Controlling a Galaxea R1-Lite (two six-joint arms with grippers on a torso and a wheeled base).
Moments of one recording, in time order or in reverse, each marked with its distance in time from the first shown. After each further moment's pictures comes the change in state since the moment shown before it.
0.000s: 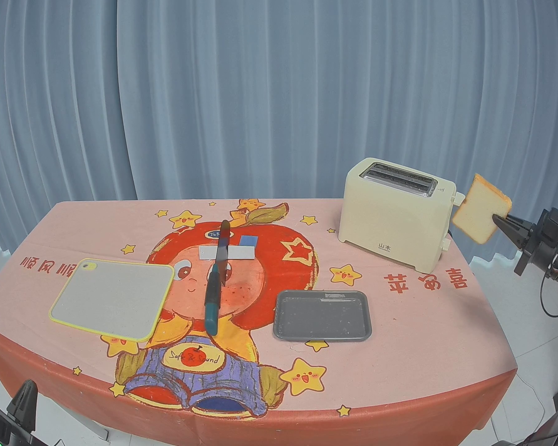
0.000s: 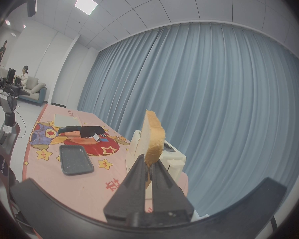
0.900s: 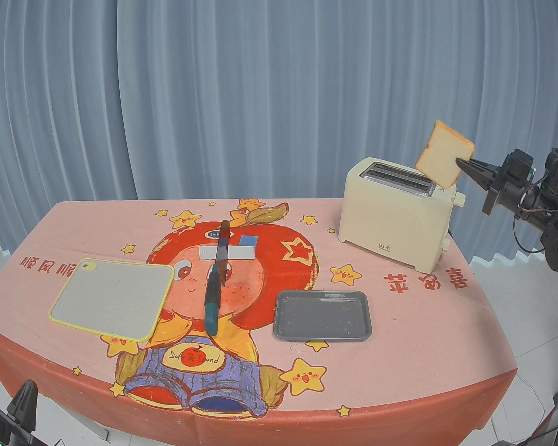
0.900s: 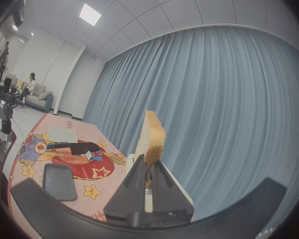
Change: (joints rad) left arm -0.001 0.000 0.000 0.000 0.000 0.000; right arm 0.156 0.188 -0.495 0.221 -0.049 0.056
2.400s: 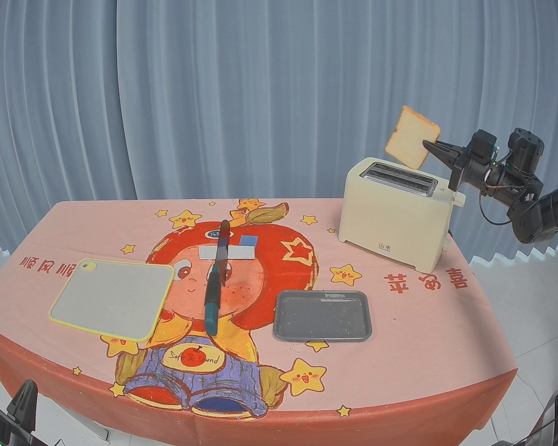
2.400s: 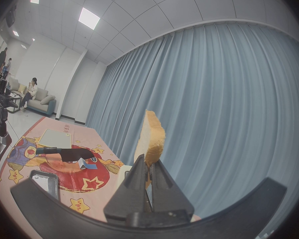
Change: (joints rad) left arm 0.000 0.000 0.000 0.000 0.000 0.000; right arm 0.066 0.201 -0.304 0.083 -0.029 0.035
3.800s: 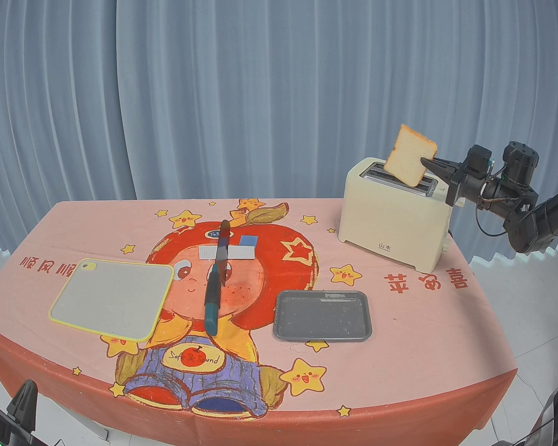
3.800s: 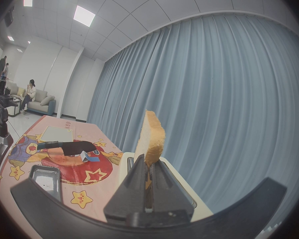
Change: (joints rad) left arm 0.000 0.000 0.000 0.000 0.000 0.000; right arm -0.005 0.036 0.049 -0.006 0.000 -0.005
